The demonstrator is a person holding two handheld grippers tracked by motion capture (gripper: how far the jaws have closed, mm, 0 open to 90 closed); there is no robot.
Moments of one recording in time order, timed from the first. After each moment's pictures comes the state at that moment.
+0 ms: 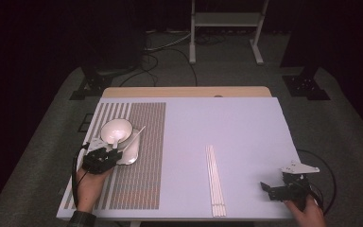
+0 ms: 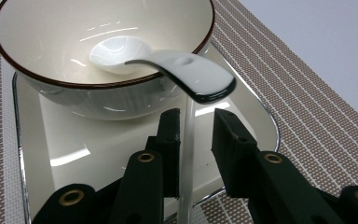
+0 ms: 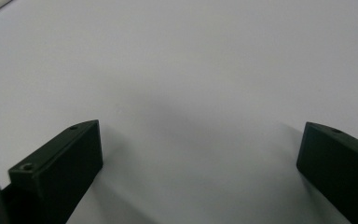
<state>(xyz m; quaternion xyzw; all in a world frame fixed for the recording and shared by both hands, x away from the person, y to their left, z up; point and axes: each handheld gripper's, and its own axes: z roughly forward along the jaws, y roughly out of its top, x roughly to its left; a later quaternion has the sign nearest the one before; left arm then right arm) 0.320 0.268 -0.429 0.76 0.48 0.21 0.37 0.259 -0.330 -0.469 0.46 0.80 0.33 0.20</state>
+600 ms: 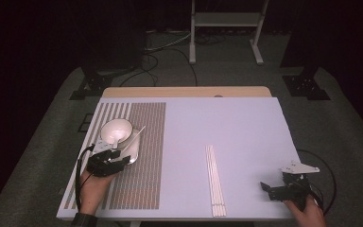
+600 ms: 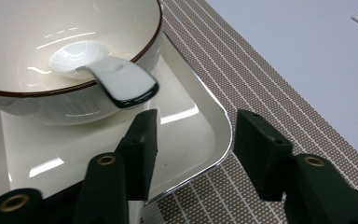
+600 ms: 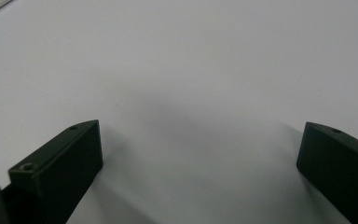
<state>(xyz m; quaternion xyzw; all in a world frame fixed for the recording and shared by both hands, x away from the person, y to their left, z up) 0.309 0.249 -0.423 0.78 0.46 0.20 0.38 0.259 -0.330 -0.468 0.46 0.80 0.33 0.20</state>
